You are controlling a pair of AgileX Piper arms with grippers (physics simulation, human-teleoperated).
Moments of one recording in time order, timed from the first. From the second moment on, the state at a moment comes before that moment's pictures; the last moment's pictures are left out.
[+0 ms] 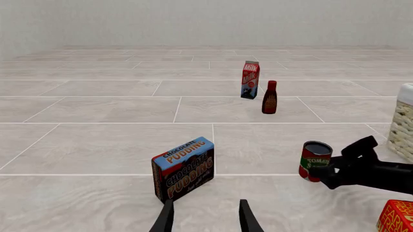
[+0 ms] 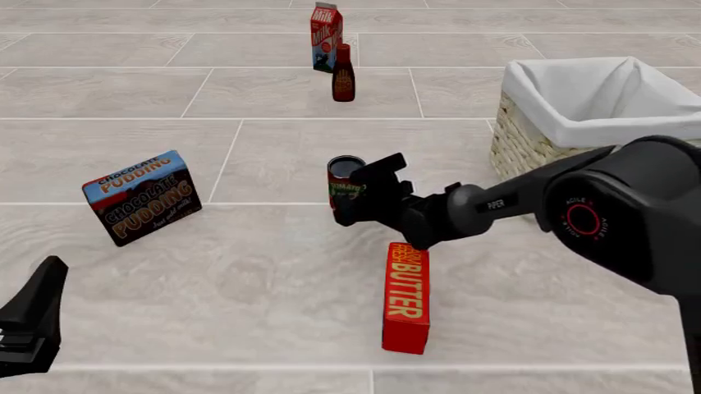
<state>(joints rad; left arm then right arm) 0.00 0.01 0.00 0.00 0.00 0.53 2.25 -1.27 -0.43 -0.03</state>
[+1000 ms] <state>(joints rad) 0.00 0.01 0.00 0.00 0.00 0.54 2.27 -1.29 -0.43 -0.07</state>
